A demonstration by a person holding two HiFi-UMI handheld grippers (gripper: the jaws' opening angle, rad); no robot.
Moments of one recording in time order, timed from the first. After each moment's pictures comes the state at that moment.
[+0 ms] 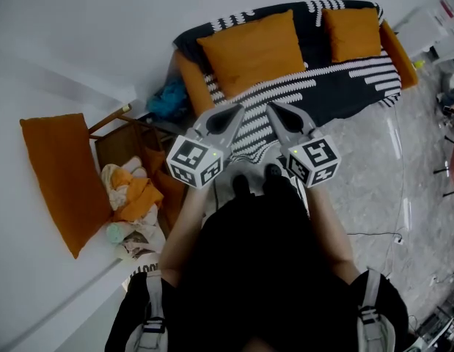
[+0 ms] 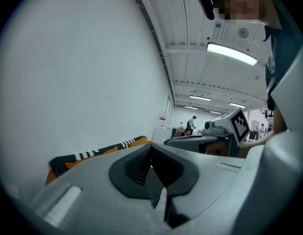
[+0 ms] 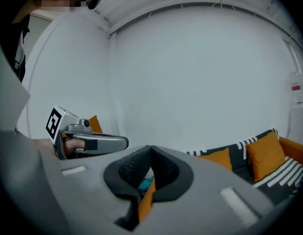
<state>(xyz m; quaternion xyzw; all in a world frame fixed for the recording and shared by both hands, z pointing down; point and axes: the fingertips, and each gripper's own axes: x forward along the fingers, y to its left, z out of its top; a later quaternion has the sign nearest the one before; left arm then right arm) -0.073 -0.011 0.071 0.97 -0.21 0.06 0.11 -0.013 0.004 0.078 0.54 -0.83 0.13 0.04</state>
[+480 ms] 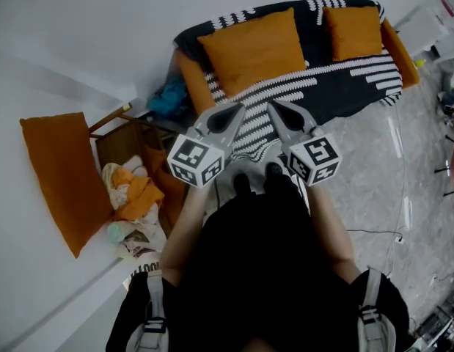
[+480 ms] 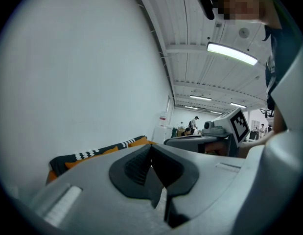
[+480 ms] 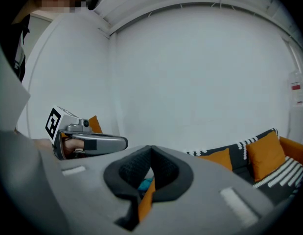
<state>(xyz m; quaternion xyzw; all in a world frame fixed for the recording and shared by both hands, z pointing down) -0.073 -0.013 0.072 0.97 -0.21 0.06 0.11 -0.013 0.000 0.080 0.54 -0.83 0.13 0.04</state>
